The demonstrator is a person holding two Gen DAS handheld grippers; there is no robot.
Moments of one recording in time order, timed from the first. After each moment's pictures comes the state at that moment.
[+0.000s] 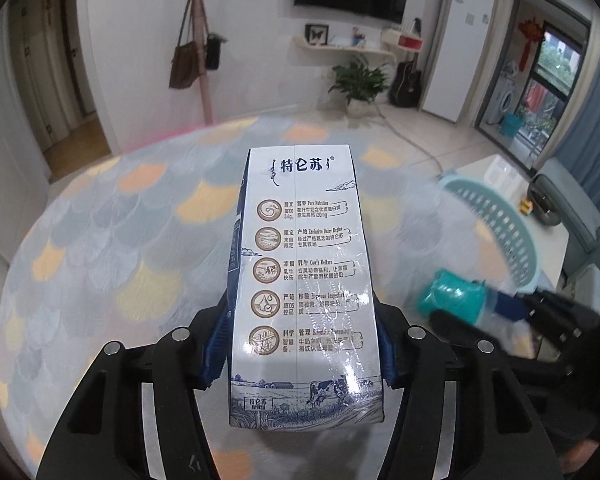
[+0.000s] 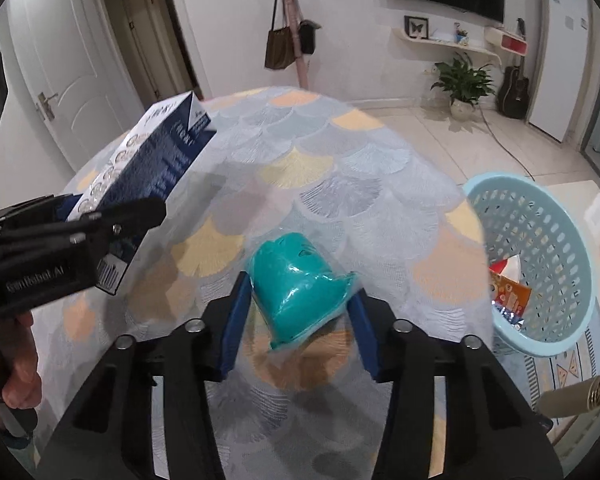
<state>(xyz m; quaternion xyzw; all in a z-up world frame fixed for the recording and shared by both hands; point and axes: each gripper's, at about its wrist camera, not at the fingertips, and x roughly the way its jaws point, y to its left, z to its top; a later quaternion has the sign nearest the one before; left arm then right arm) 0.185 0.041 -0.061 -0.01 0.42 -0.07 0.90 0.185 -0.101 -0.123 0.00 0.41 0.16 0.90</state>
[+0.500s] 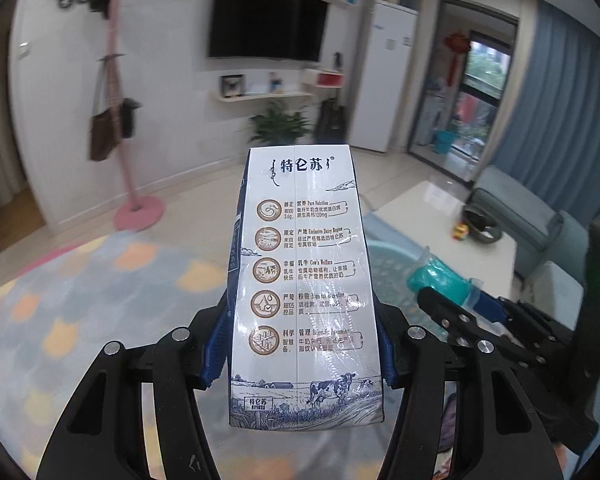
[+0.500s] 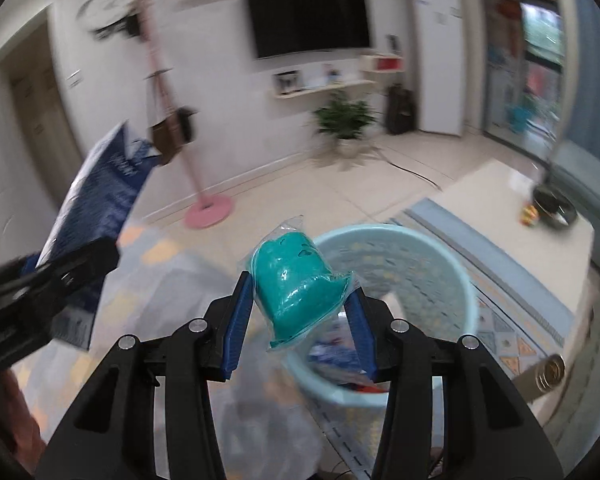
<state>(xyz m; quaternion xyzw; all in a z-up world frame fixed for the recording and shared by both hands) 0.223 -0.116 -0.016 0.01 0.34 -0.20 0.92 0.207 -0.261 -0.077 0.11 0.32 -0.03 0.94</state>
